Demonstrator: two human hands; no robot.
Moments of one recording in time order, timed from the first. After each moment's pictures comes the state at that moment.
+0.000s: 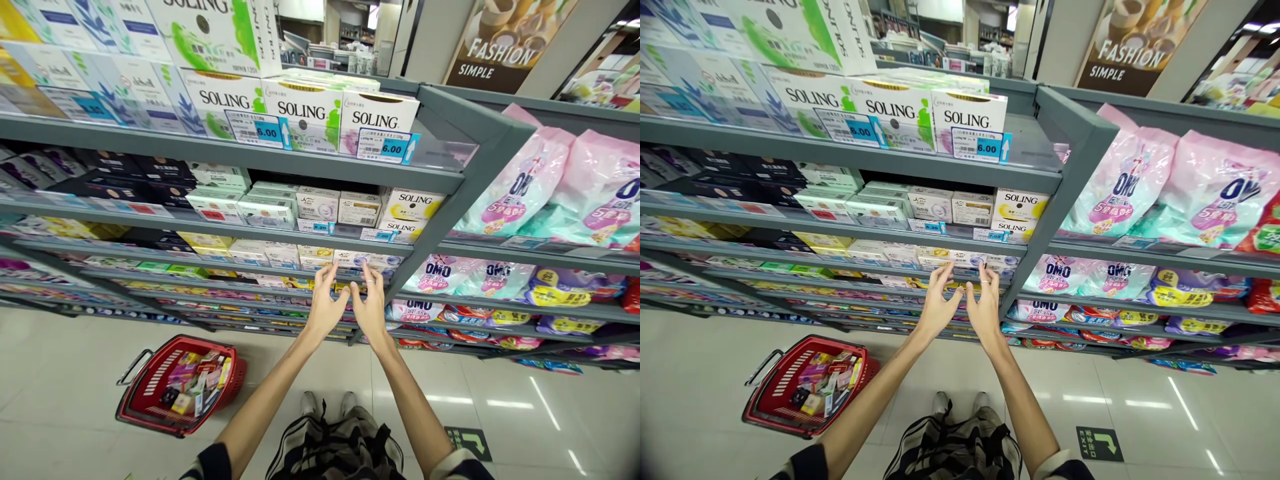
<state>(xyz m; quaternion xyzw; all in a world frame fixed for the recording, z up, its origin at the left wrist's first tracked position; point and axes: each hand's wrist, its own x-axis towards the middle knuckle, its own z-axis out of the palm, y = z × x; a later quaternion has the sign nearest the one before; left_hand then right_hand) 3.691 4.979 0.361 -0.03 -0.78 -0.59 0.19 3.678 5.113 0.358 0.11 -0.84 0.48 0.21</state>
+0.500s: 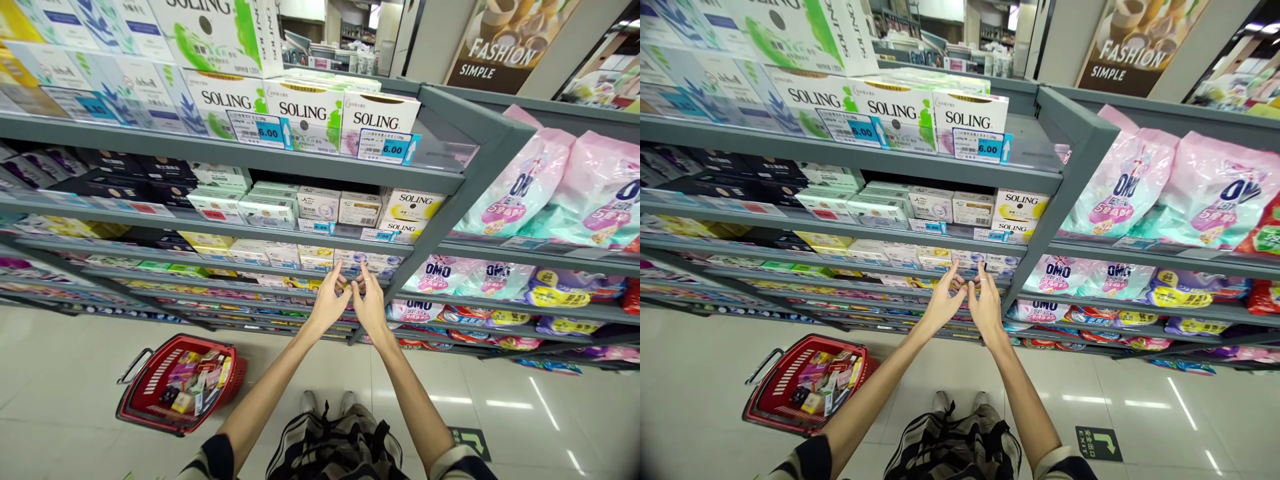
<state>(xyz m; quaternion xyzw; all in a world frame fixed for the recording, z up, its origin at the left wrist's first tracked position) 3.672 4.979 0.343 -0.06 -0.78 -0.61 0.12 3.666 5.120 0.346 0.14 -0.85 0.47 0.17</state>
